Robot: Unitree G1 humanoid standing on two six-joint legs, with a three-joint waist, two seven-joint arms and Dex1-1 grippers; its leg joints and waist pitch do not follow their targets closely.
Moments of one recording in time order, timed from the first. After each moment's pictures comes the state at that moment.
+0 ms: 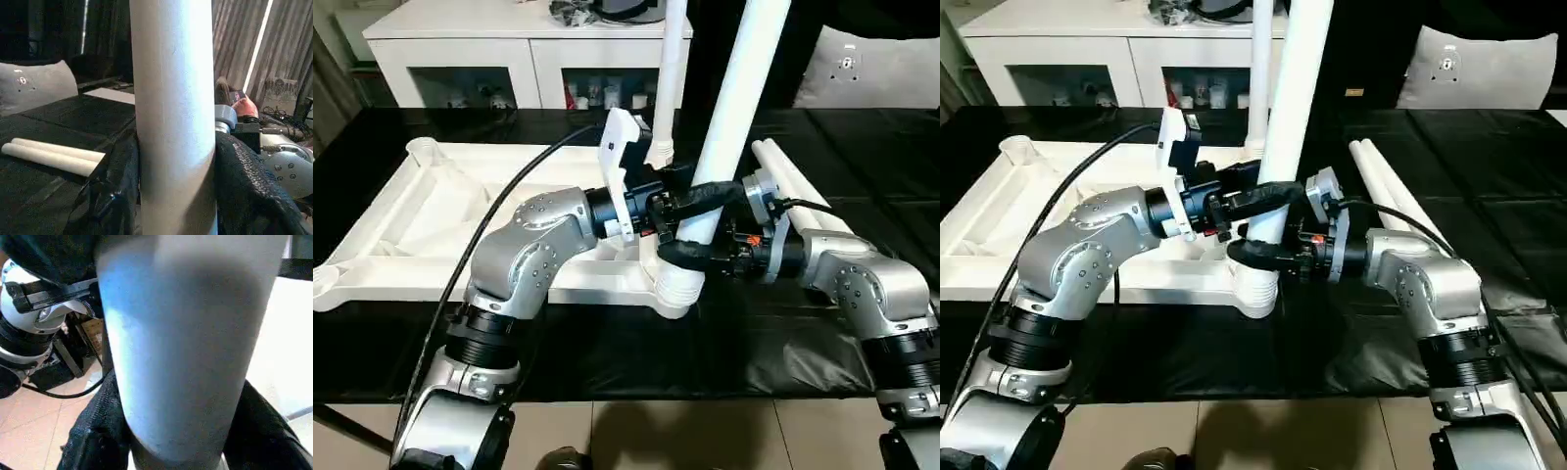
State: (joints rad) left arm -0.67 0.14 -0.12 0.04 -0.52 0.56 -0.81; right arm -0.54 -0.44 0.09 0.17 0.55 0.63 1.17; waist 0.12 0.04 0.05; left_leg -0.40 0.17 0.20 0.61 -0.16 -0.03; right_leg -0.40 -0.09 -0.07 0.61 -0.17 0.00
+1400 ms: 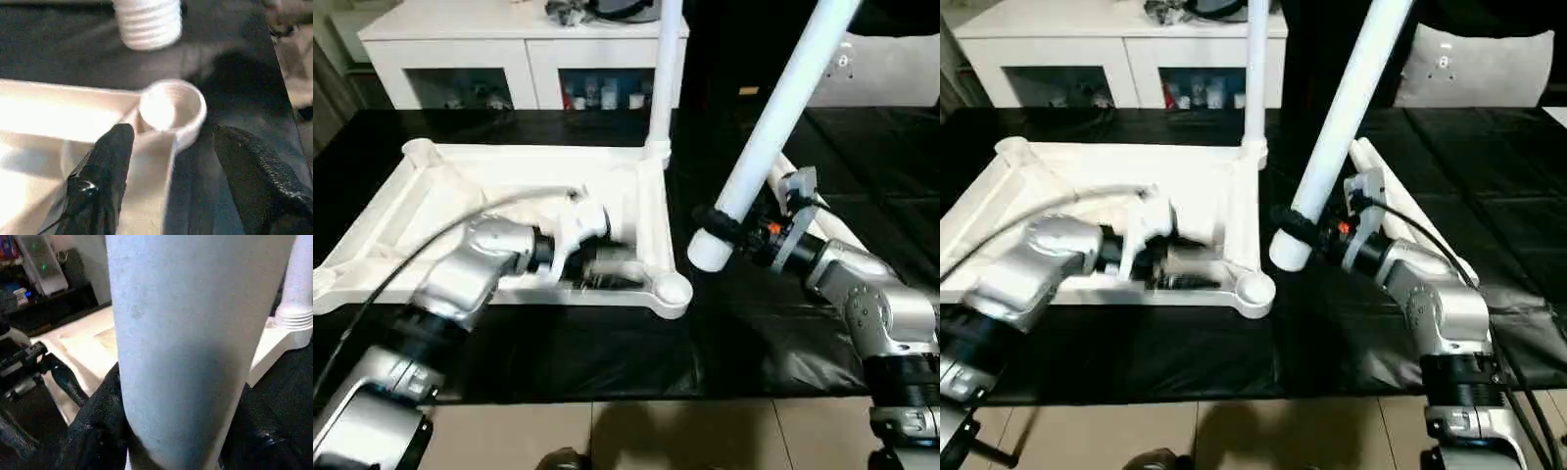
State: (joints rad) left arm -0.67 0.49 -0.40 0.40 -0.18 0.23 -1.20; right arm -0.43 -0.38 -0.07 0.19 0.45 0.47 0.83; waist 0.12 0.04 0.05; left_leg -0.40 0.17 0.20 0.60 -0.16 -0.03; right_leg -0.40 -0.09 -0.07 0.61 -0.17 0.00
